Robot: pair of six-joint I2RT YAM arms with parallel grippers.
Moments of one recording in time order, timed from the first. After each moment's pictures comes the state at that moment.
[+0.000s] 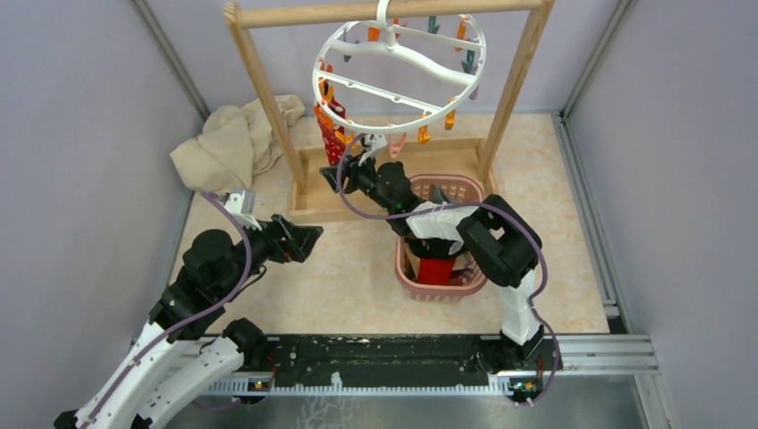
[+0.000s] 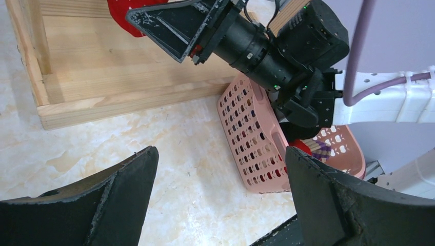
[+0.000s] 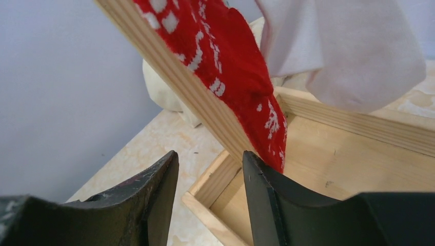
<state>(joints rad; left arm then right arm) -0.67 0.49 0.76 -0.43 -0.13 -0.53 0.79 1.96 1.18 0.88 -0.07 0.44</state>
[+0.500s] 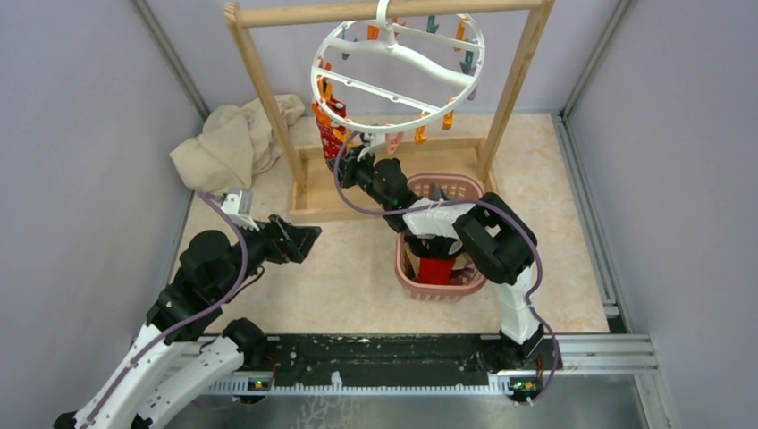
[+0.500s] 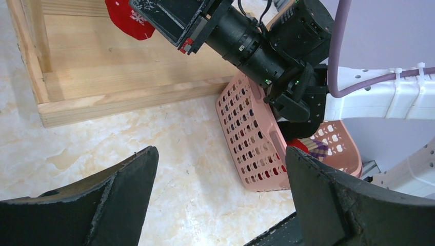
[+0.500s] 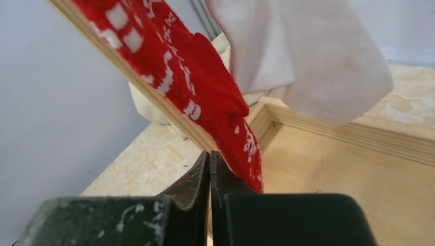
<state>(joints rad) -0.67 0.48 0.78 -0.45 -0.13 -0.54 0.79 2.01 1.25 0.87 0.01 0.44</state>
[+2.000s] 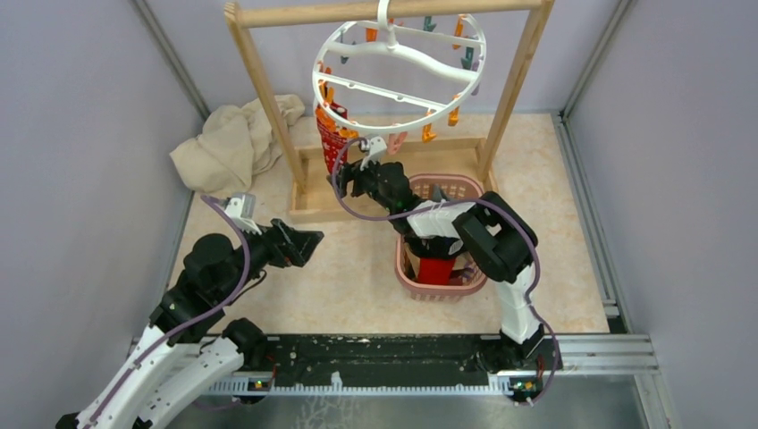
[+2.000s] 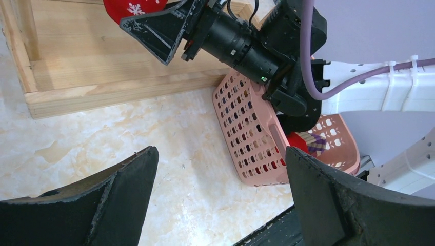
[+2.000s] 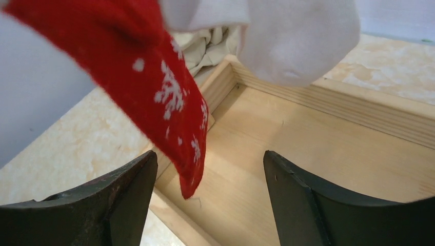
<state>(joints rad) -0.67 0.46 0.73 -0.44 -0.11 -0.57 0.76 2.01 1.19 0.78 -0.01 0.27</state>
